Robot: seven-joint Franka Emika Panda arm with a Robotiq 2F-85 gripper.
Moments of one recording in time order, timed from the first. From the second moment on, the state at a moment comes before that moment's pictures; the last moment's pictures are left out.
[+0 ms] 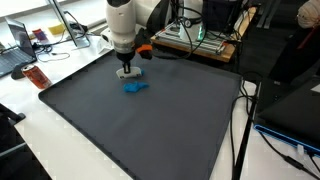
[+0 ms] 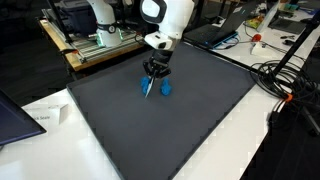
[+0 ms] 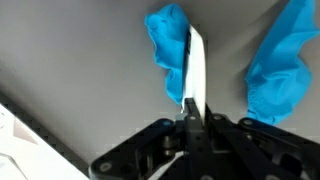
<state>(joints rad) 0.17 0.46 -0.21 -2.07 -0.39 2.39 1.05</state>
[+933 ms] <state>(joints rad) 0.13 0.29 -0.17 -2.08 -0.35 2.24 0.96</state>
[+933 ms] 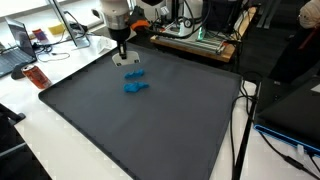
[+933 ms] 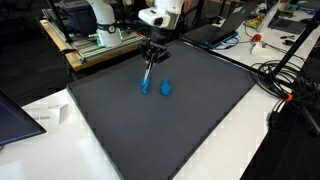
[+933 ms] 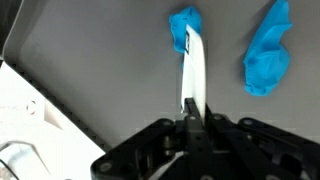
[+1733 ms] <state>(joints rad) 0.25 0.27 -0.01 -2.05 -0.67 1.87 1.38</state>
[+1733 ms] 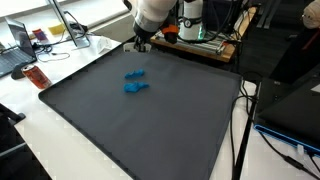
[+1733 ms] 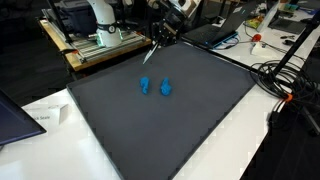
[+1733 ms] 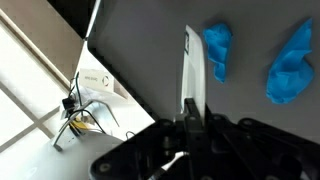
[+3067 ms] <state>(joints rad) 0.30 0.71 0.01 -1.52 -0.68 1.45 1.43</state>
